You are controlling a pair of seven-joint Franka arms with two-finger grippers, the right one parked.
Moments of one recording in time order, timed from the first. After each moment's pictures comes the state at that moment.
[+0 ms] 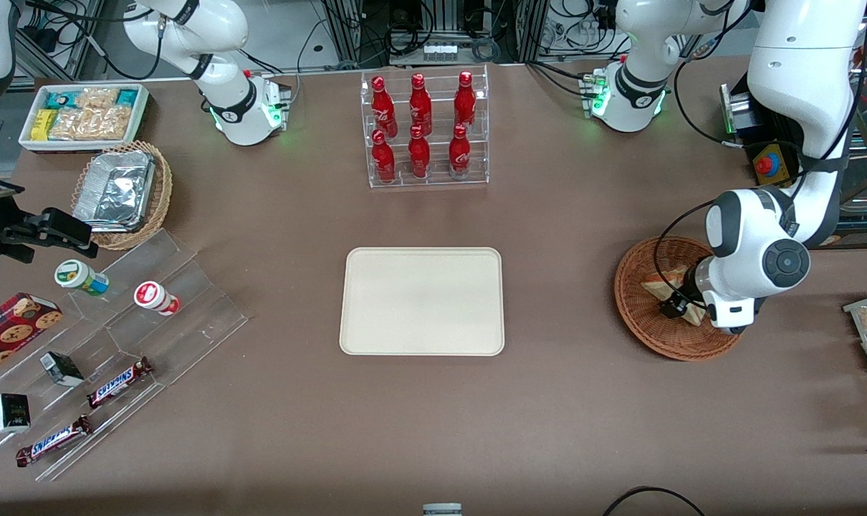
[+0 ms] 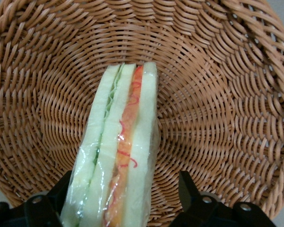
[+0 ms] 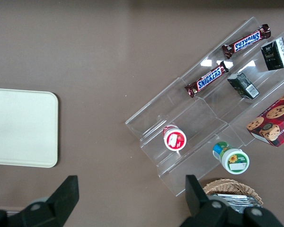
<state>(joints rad) 0.02 0.39 -0.02 -2.05 0.00 2.25 -0.87</state>
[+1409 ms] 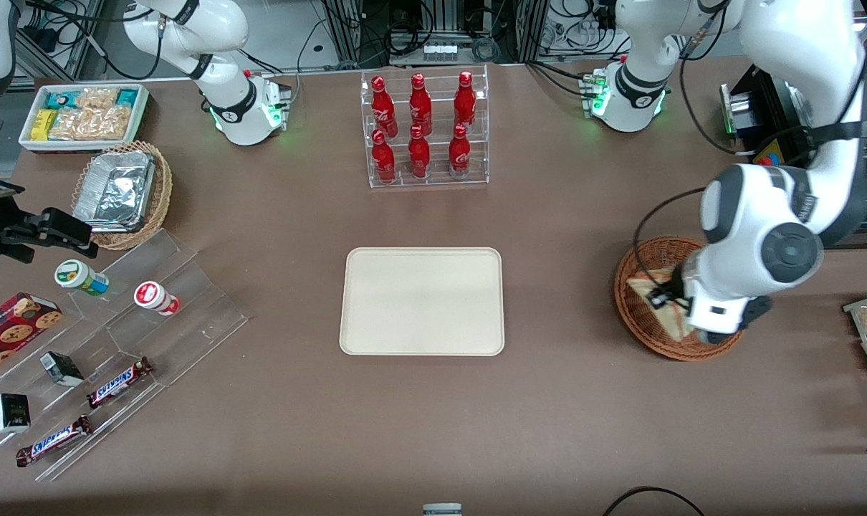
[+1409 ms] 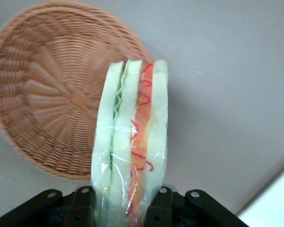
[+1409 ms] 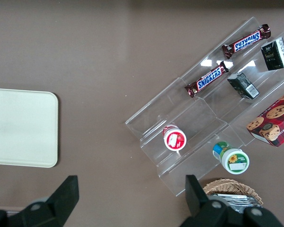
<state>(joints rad) -0.16 0.32 -0.05 -1.76 -0.01 1.93 -0.68</state>
